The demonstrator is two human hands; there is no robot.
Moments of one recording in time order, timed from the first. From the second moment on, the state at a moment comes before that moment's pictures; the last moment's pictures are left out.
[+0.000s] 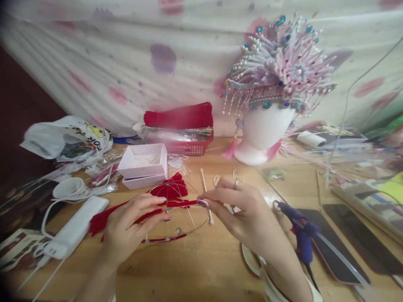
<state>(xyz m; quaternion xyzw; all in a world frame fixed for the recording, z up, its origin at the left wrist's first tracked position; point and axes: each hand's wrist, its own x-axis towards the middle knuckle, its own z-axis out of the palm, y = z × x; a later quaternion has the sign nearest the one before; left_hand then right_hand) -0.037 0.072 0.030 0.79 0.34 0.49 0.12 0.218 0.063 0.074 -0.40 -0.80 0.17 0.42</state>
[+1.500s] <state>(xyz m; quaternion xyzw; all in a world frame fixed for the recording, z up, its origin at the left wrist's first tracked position) -0.034 0.082 0.039 0.82 0.29 0.49 0.09 0.211 0.071 0.051 -0.41 -0.77 0.24 0.43</state>
